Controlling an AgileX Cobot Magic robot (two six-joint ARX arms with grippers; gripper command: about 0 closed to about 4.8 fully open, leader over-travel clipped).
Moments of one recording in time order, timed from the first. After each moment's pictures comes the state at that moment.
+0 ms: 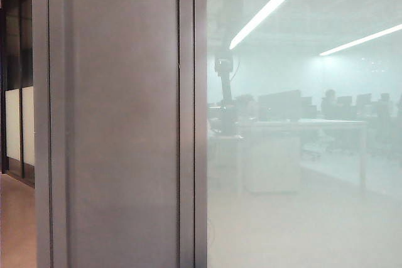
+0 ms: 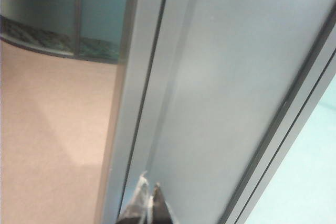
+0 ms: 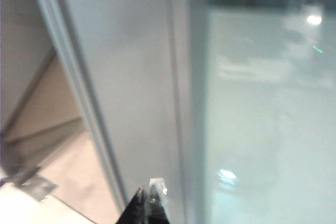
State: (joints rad) left arm -0.04 0.37 0.37 0.00 0.07 -0.21; right arm 0.23 0.91 1.28 -0.50 -0.45 0.02
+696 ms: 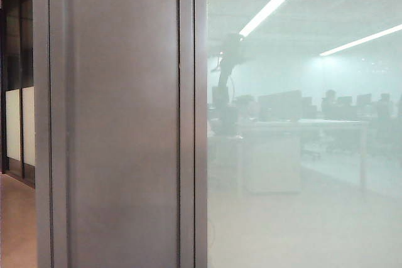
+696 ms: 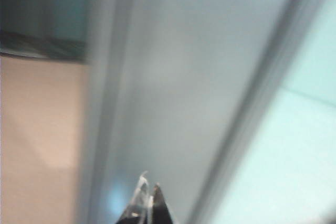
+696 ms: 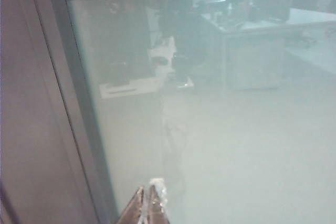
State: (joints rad) left arm -0.04 0.36 0.35 0.01 0.20 -0.19; right arm 0.23 0.11 0.66 -0.47 0.03 0.10
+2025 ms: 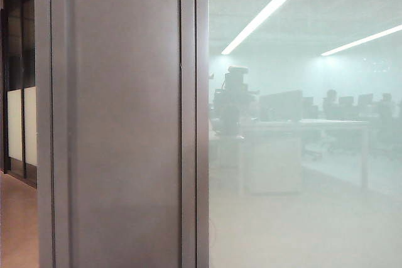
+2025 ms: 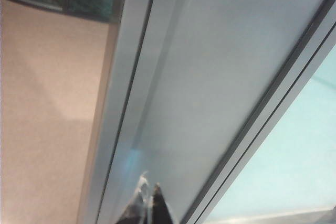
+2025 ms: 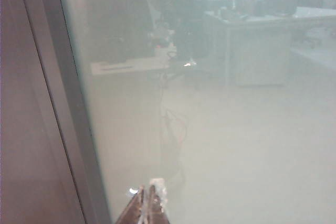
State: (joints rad) left arm -0.04 0.29 0.07 0.09 0.12 -0.26; right arm 0.23 0.01 0.04 0.05 0.02 0.07
